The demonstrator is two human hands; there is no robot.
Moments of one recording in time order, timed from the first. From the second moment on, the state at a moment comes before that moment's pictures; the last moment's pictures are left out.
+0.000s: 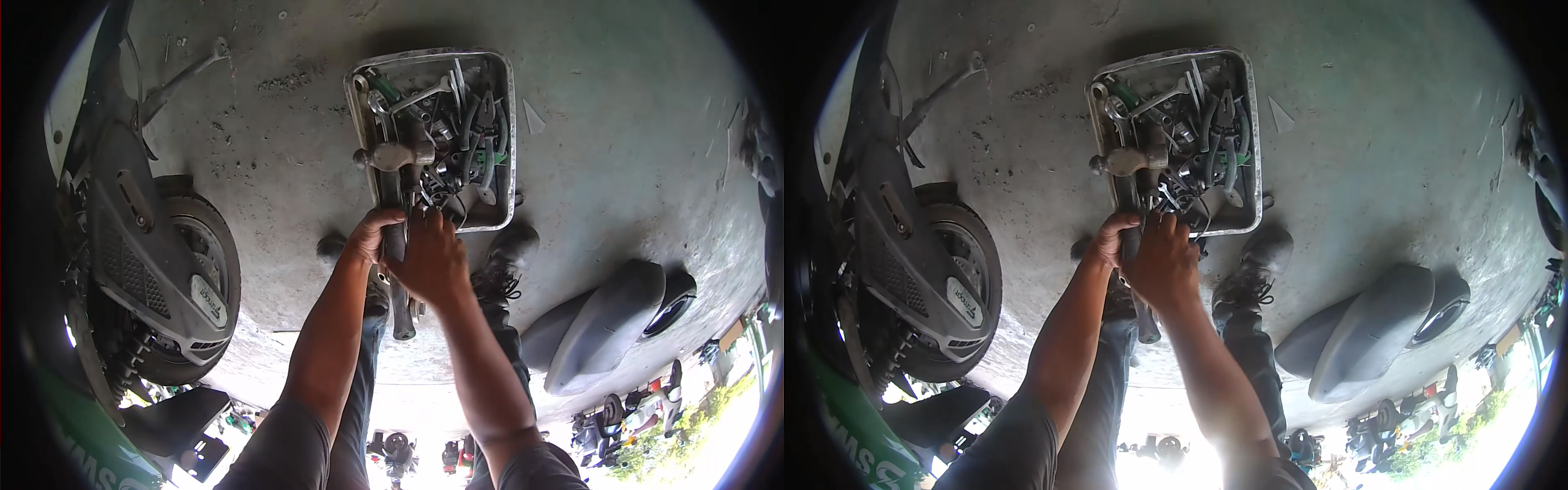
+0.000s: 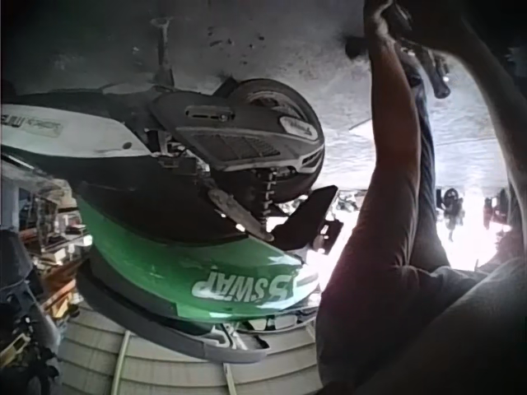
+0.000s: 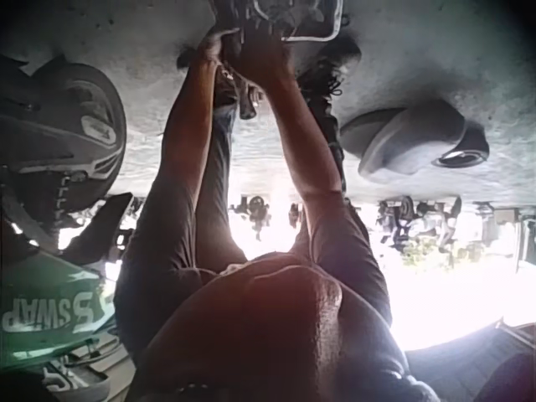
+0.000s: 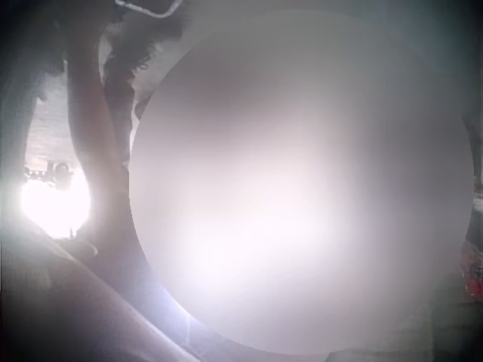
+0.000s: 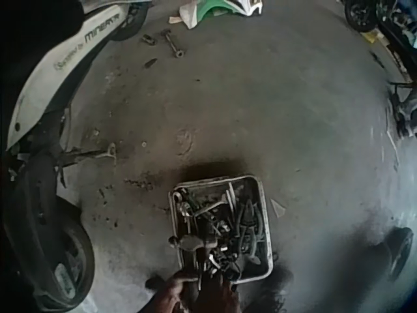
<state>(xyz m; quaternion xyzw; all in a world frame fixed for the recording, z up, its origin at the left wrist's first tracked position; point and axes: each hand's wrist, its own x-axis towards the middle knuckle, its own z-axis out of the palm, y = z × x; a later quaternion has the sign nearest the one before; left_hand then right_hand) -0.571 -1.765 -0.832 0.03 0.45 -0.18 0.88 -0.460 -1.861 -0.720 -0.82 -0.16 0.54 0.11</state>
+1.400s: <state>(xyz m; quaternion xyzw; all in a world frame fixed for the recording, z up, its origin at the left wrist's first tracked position) -0.577 -1.763 -0.835 0.03 0.40 -0.16 0.90 -0.369 -1.940 -0.804 -0.87 -0.40 0.07 0.27</state>
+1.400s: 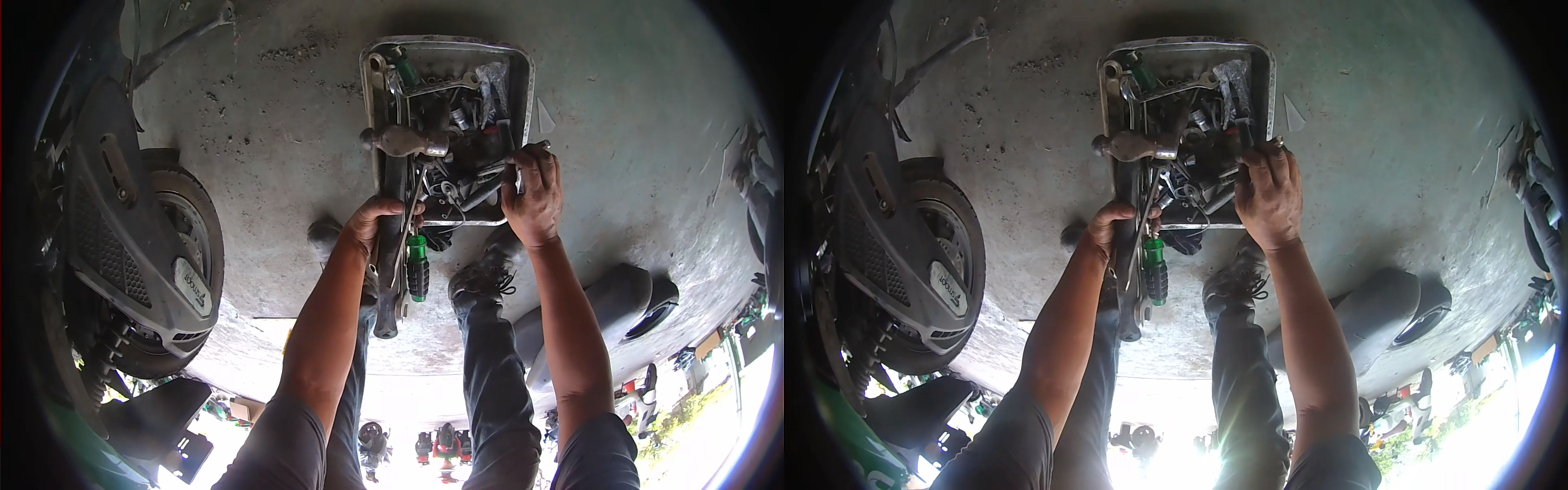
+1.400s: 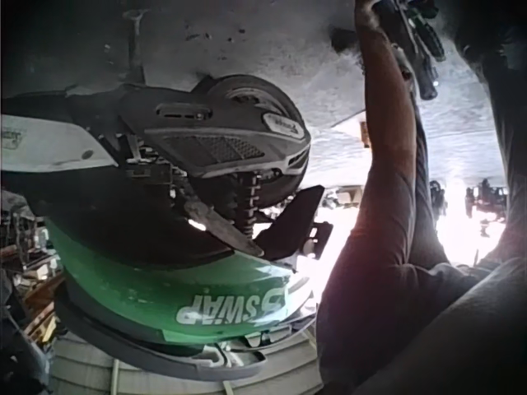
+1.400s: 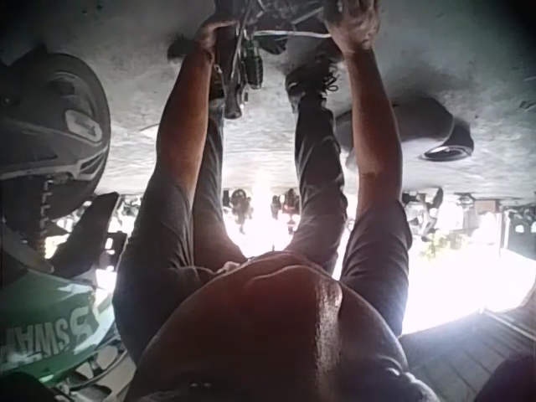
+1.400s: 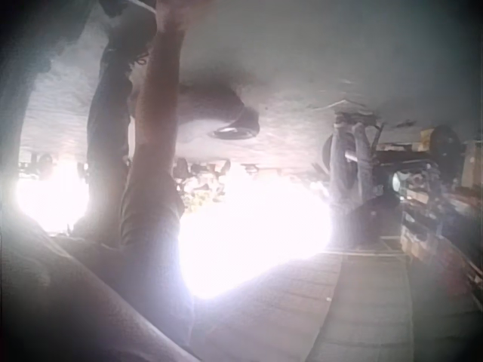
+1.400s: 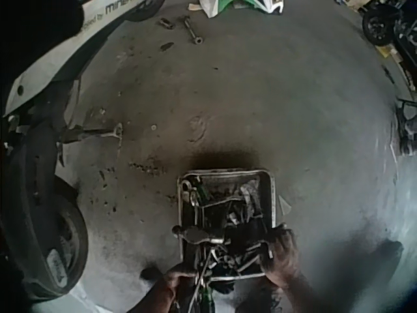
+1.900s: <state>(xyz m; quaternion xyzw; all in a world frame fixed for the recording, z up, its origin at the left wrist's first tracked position) -0.570 -1.761 -0.830 0.08 0.47 -0.18 0.86 -0.369 -1.856 -0.832 -0.83 -0.34 0.40 -0.17</state>
